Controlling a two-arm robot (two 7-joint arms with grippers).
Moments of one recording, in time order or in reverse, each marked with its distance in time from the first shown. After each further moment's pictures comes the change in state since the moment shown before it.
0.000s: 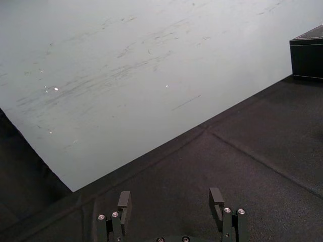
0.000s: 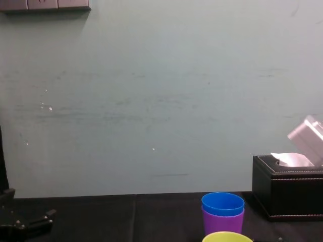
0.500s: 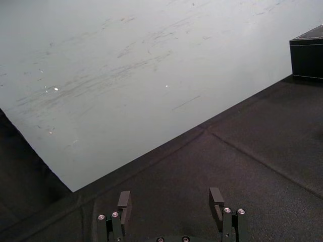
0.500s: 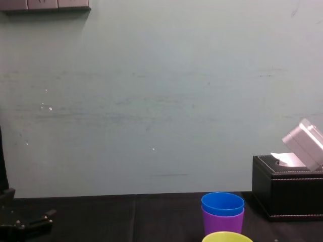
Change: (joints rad) left arm 0.000 0.000 0.000 0.000 0.000 0.000 0.000; right arm -0.001 -0.020 -0.002 0.016 -0.010 -0.012 -0.009
